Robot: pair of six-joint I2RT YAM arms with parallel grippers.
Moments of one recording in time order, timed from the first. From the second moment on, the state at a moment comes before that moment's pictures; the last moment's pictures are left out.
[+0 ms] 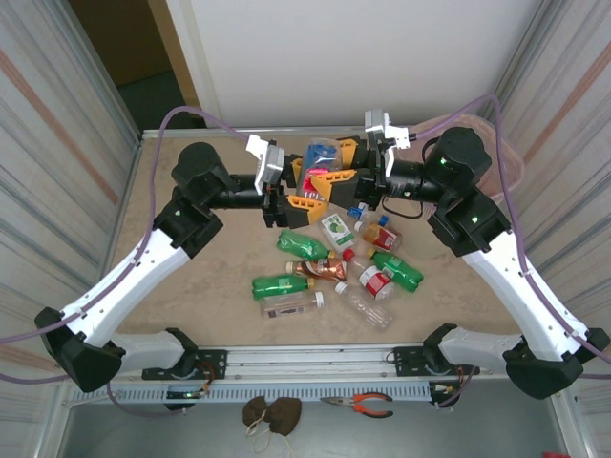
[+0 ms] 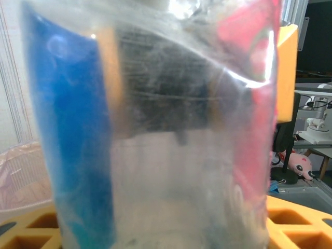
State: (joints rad) left arm -0.69 1.23 1.30 0.12 0.93 -0.13; right arm 0.64 1.15 1.49 -0.16 -0.77 0.22
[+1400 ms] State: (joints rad) left arm -0.68 1.03 1.15 -0.15 0.60 0.06; right arm -0.13 1.41 1.66 -0.88 0.10 0.33
